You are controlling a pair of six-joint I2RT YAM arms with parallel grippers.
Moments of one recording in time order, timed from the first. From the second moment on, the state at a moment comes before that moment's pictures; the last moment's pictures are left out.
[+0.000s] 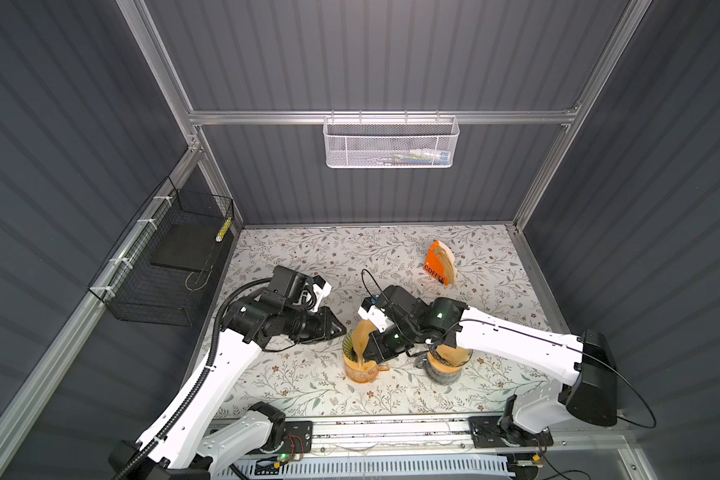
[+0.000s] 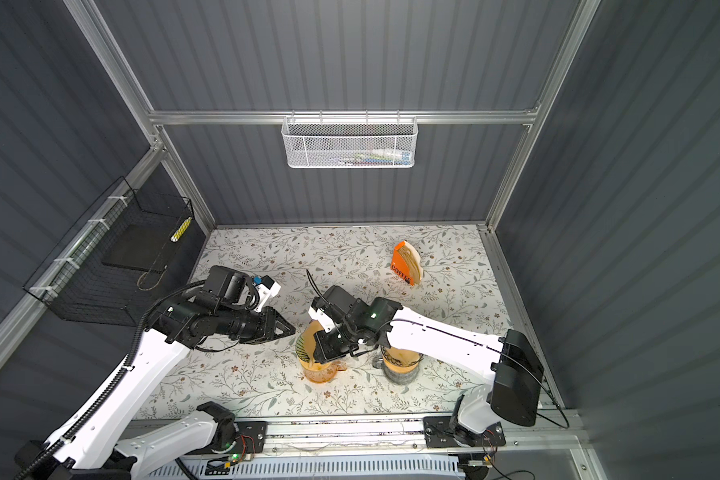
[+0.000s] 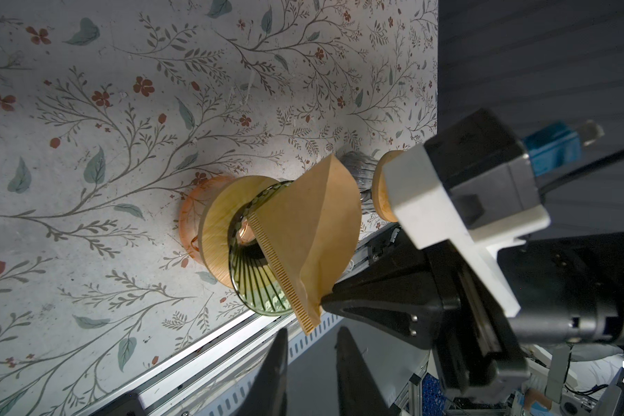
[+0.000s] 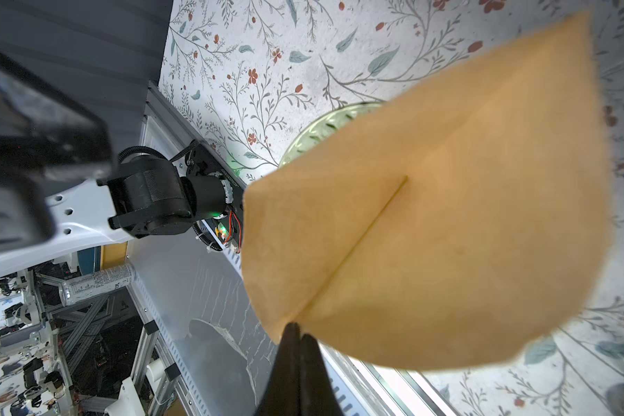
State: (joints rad) left arm -0.50 1.05 1.15 -1.12 0.55 -0.51; right arm 1.06 1.50 1.26 -0.71 -0.37 0.65
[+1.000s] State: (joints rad) left arm -0.58 1.12 1.07 -1.00 0.51 -0.51; right arm 1.05 1.49 1.30 -0.77 -0.32 0.63
